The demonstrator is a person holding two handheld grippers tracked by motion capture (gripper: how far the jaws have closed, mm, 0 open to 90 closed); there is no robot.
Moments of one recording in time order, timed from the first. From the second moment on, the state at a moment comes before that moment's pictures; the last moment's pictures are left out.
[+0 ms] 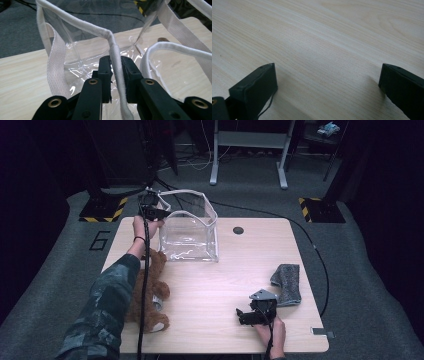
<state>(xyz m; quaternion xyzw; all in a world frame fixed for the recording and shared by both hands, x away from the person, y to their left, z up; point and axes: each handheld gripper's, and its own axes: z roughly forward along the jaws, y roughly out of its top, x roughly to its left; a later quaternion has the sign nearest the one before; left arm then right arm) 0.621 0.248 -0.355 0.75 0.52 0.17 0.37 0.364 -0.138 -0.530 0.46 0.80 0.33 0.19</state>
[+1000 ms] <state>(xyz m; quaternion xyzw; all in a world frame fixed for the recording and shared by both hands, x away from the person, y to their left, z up) 0.605 0.241 -0.351 0.75 0.53 0.12 0.38 0.382 -0.142 -0.498 0.48 0.78 0.35 0.17</state>
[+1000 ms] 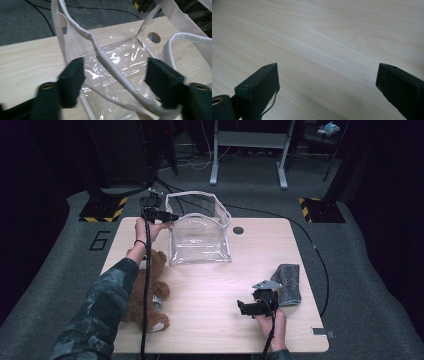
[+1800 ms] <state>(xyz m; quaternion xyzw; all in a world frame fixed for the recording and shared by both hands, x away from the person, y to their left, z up) 0.595 0.237 -0.353 0.75 0.52 0.13 0.39 0.489 -0.124 -0.380 0.48 0.76 0.40 0.16</state>
